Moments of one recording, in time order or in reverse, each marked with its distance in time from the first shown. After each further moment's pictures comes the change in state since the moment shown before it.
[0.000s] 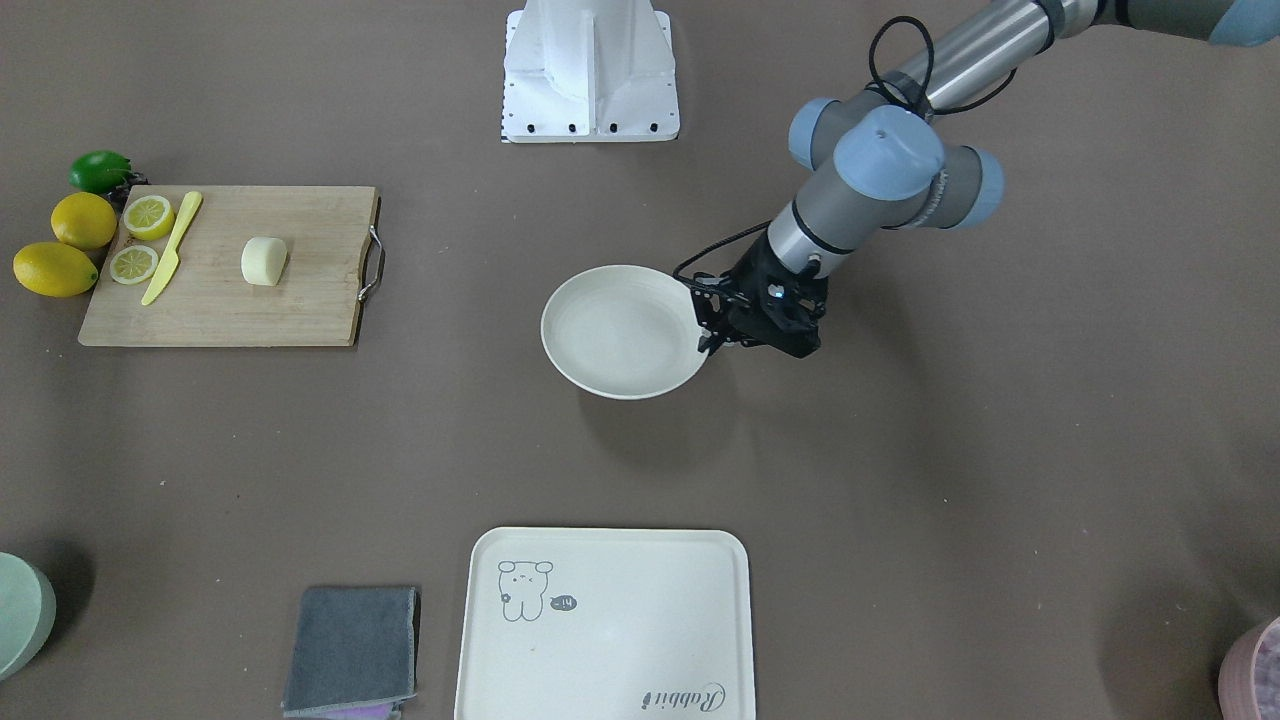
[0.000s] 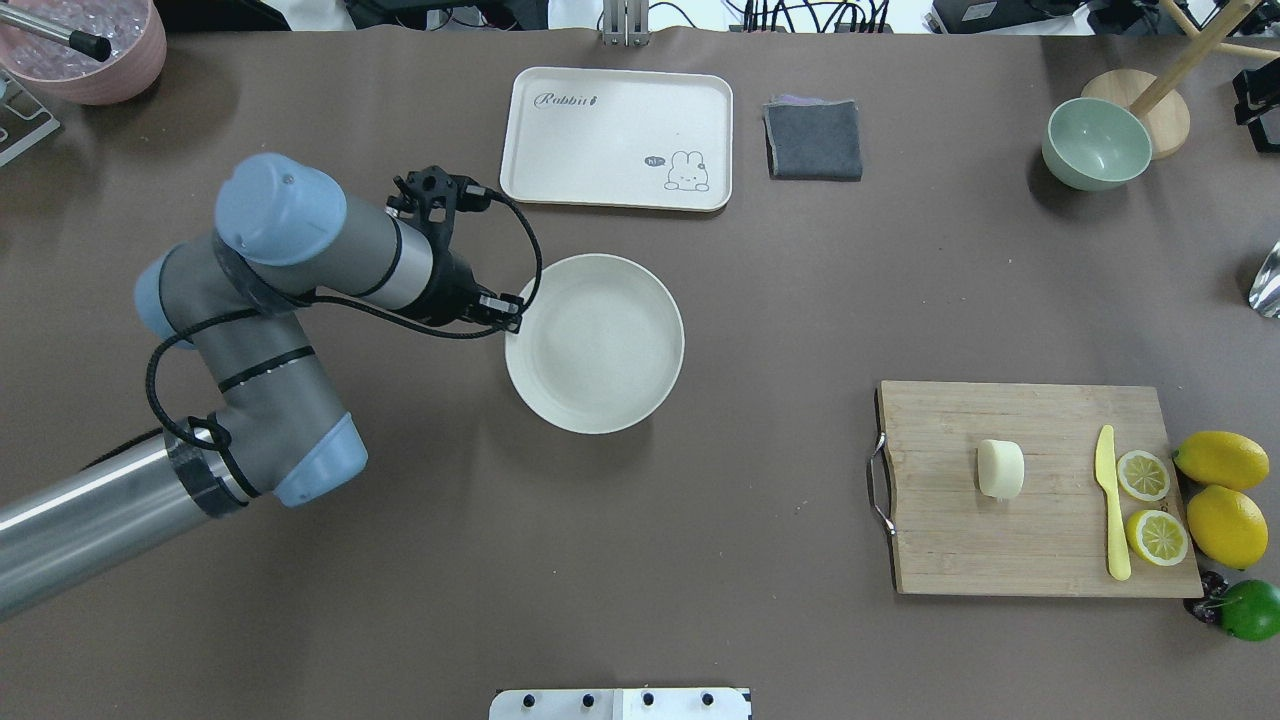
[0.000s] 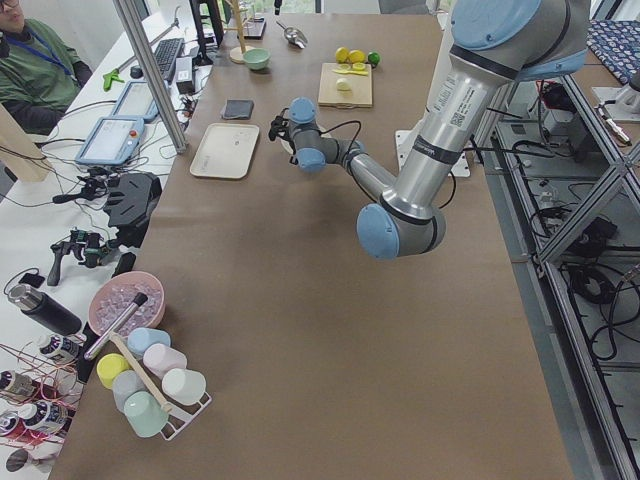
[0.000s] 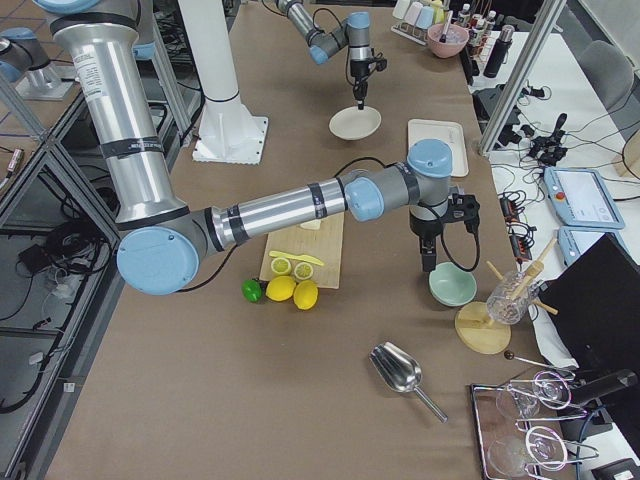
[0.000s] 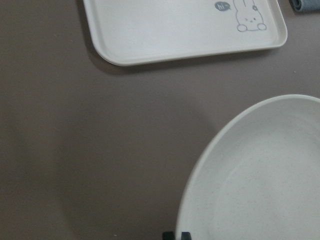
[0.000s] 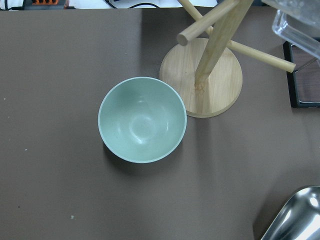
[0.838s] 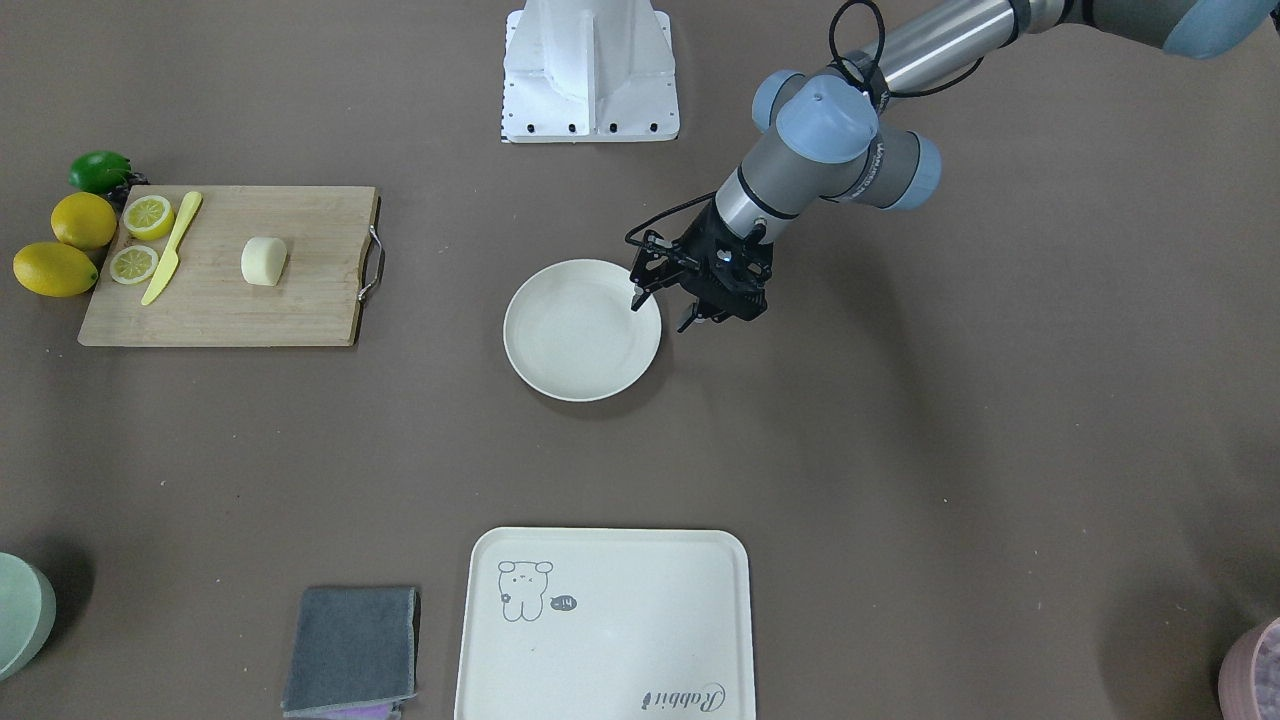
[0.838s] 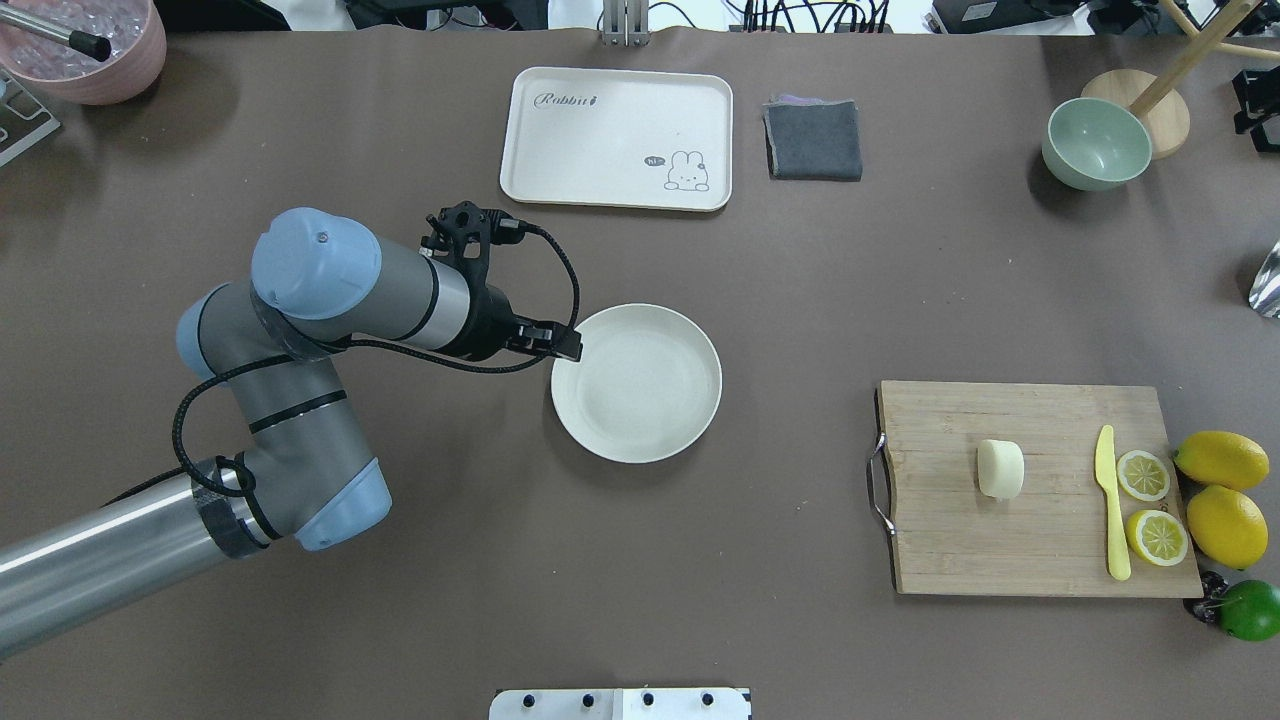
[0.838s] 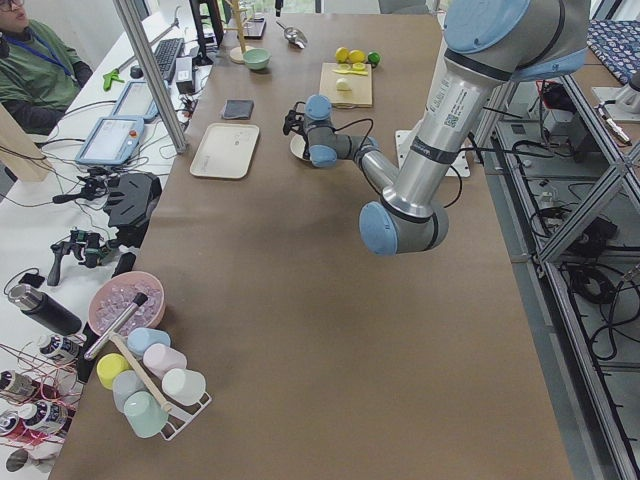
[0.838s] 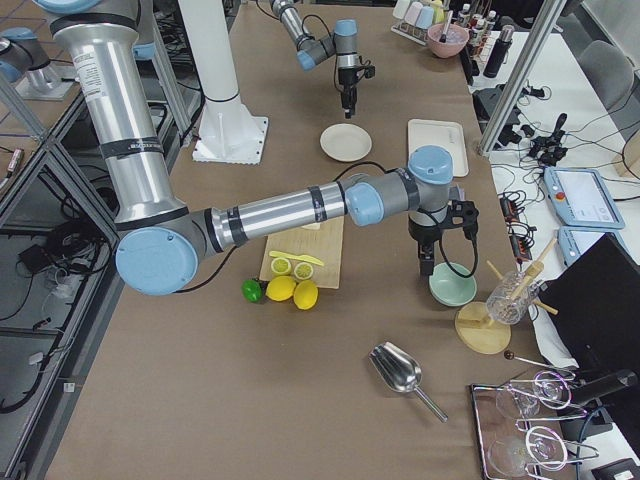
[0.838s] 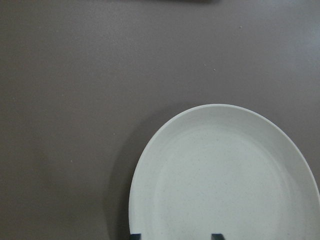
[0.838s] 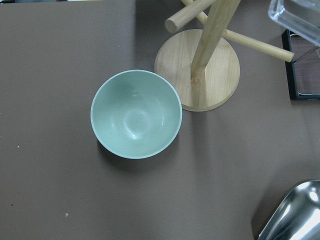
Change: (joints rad) left arm 0.031 -0.008 -0.025 -0.045 0.042 -0.083; right arm -0.004 -0.004 -0.024 0.004 0.006 0.005
